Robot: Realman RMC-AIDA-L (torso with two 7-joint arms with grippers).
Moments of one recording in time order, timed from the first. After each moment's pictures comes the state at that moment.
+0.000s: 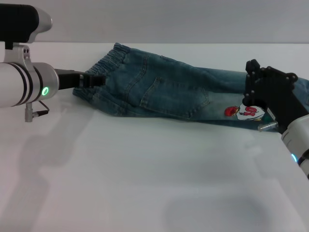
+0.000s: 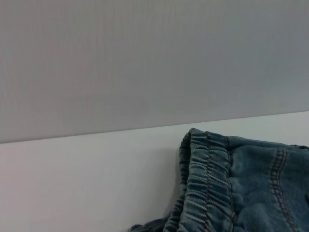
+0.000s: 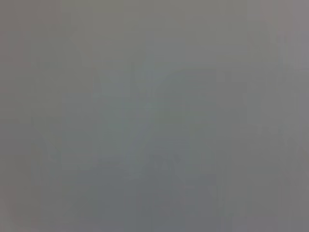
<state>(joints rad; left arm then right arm) -0.39 -2.06 -1.53 -1.28 2.68 -0.71 0.08 0.07 2.07 1.03 0.97 -2.70 -0.68 -0.24</state>
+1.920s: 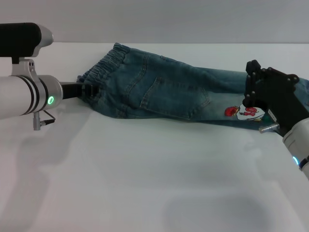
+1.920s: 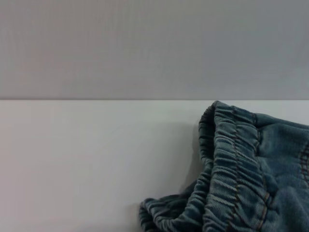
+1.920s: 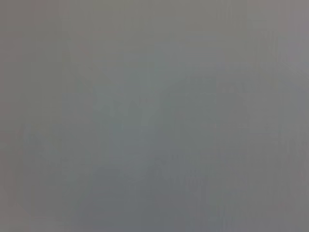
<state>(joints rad) -0.47 -2.06 -1.56 -1.03 2.56 -0.58 0.13 0.02 2.07 1.01 1.04 -2.70 -0.65 -0.24</state>
